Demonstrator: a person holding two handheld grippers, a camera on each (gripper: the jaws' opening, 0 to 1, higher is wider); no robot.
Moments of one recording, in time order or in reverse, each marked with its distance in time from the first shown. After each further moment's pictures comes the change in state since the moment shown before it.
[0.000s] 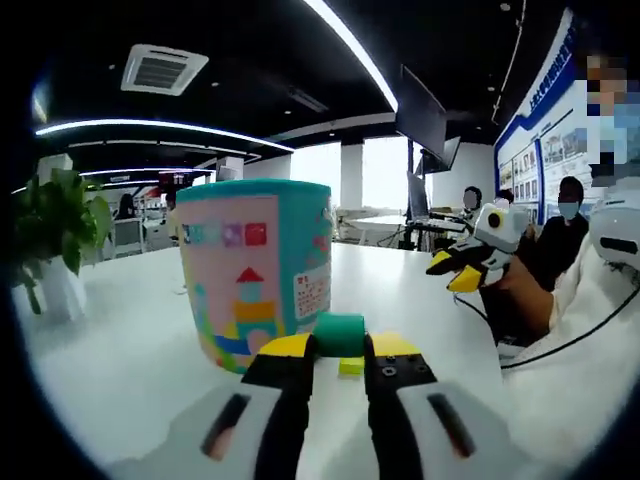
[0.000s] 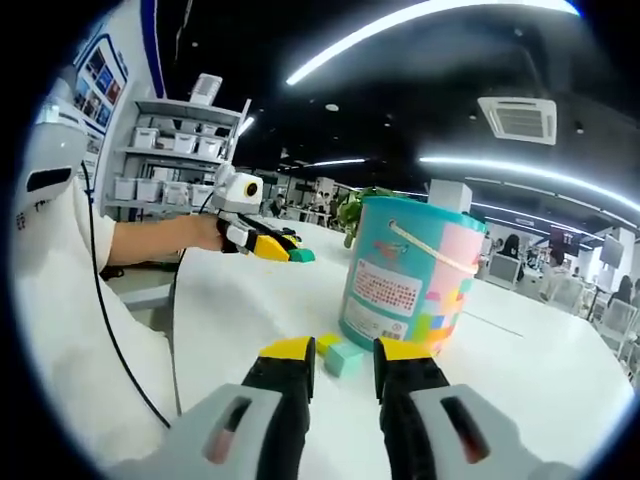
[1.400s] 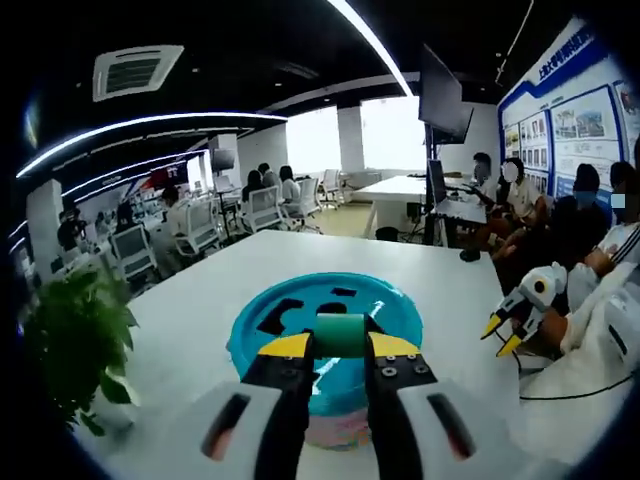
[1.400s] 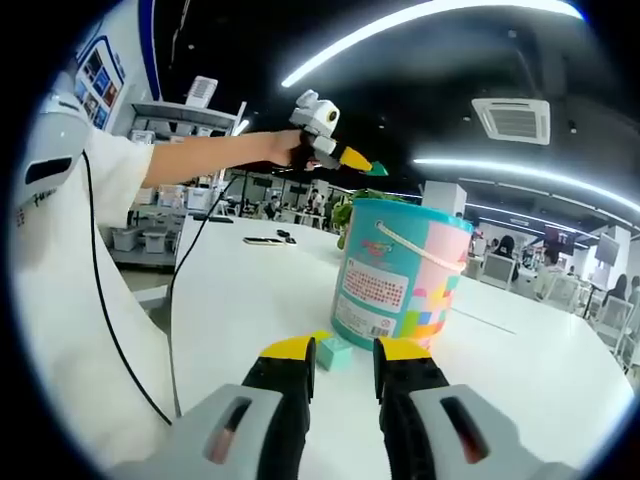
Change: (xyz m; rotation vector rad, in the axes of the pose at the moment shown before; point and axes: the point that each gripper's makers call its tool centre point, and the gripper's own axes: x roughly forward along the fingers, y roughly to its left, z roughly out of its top) left arm 0.063 0.082 0.155 0.164 0.260 0.007; right arm -0.011 -0.011 -0.003 0.011 -0.008 -0.025
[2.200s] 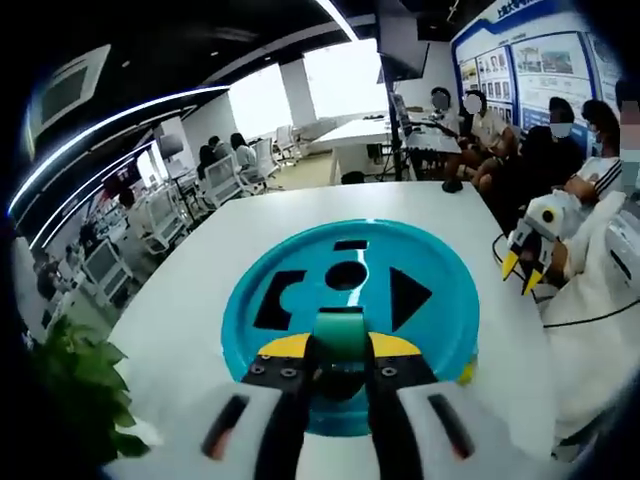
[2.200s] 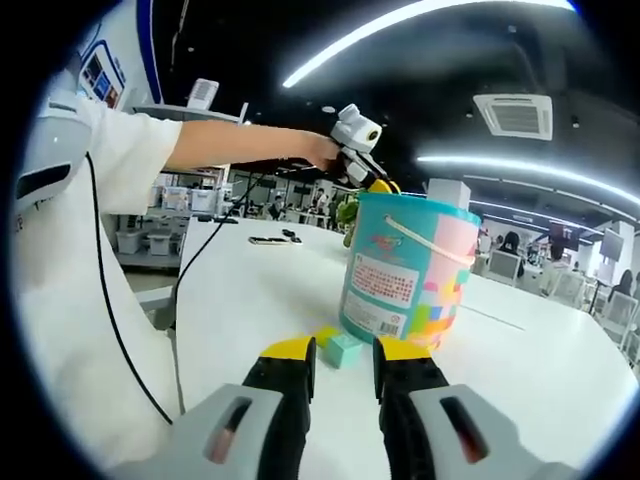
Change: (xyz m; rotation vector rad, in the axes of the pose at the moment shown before) left arm 0.048 0.017 -0.034 0.167 0.187 -0.128; right arm 0.003 0.009 -0.006 0.013 0.003 0.026
